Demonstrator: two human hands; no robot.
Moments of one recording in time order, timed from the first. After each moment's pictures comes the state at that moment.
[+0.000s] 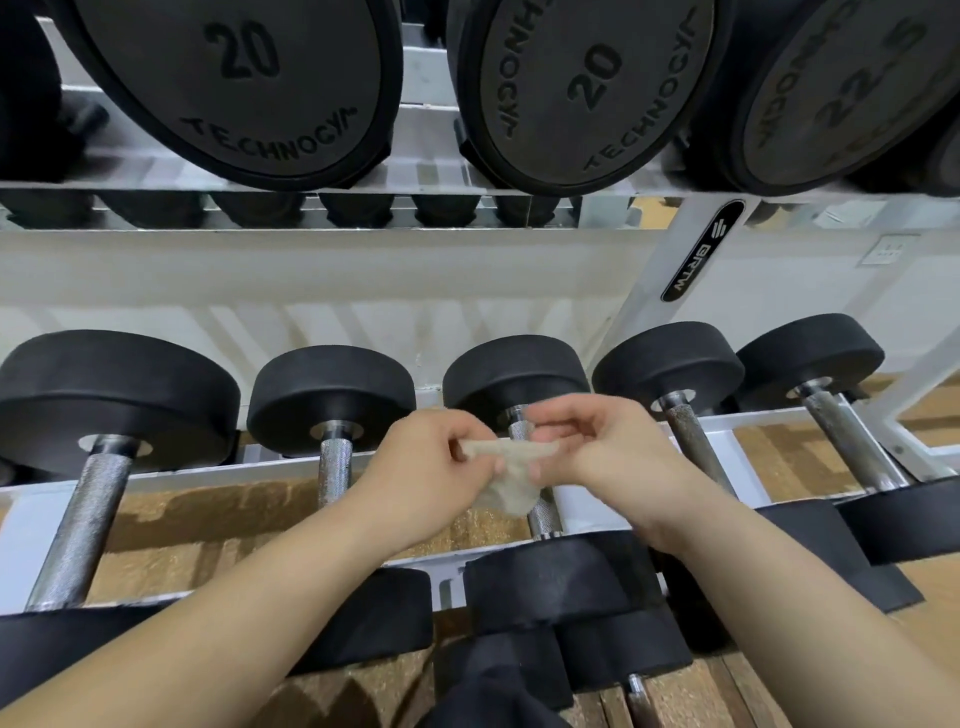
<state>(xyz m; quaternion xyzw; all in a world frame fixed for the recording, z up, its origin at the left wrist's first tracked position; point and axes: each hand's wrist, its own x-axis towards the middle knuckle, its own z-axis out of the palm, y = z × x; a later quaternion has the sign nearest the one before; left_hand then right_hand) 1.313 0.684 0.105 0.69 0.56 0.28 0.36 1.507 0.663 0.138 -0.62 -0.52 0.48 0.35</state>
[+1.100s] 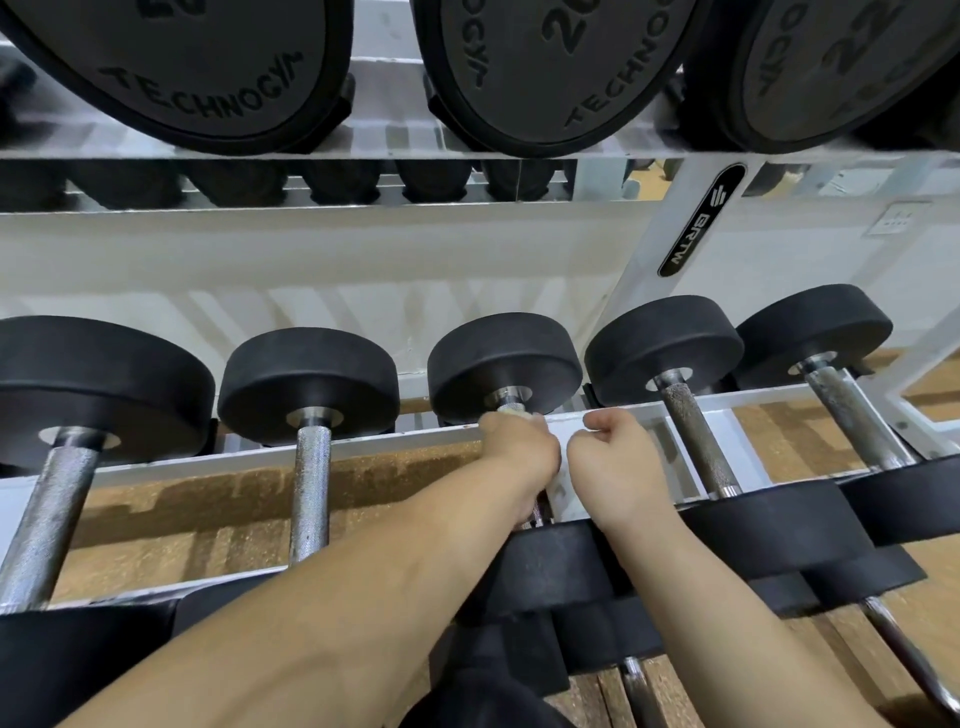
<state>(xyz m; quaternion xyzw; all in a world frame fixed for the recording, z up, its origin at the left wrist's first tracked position) 1.438 0.724 0.054 0.39 0.66 0.31 0.56 1.516 0.667 0.083 -0.77 -0.40 0.34 0.36</state>
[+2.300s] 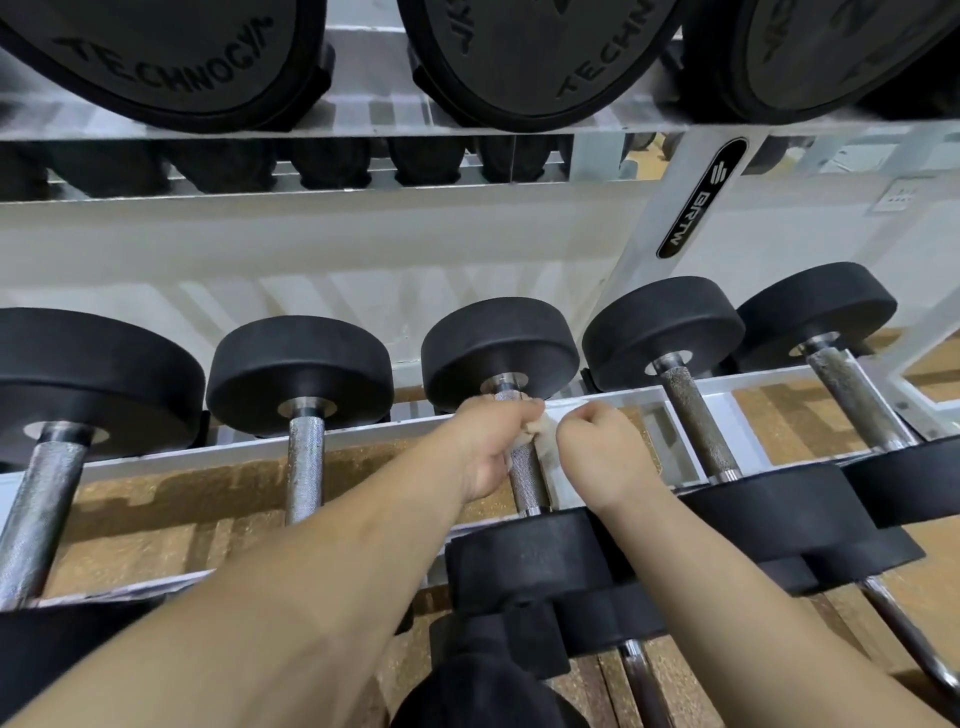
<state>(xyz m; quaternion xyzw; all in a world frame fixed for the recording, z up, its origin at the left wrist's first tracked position) 1.407 0.733 0.060 0.26 0.53 0.32 0.74 1.517 0.679 0.081 -0.78 -0.44 0.34 0.27</state>
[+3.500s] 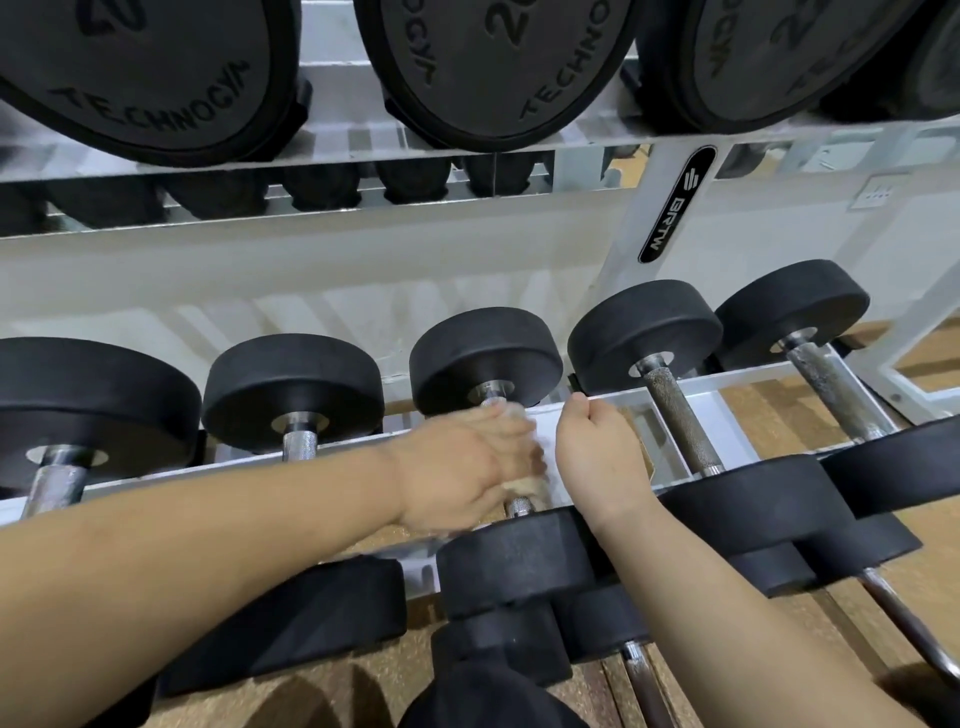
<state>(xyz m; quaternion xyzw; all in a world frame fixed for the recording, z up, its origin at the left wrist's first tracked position) 1.345 0.734 0.057 0.98 0.17 -0.04 0.06 1.518 0.672 0.084 -0.79 -0.40 0.30 0.35</state>
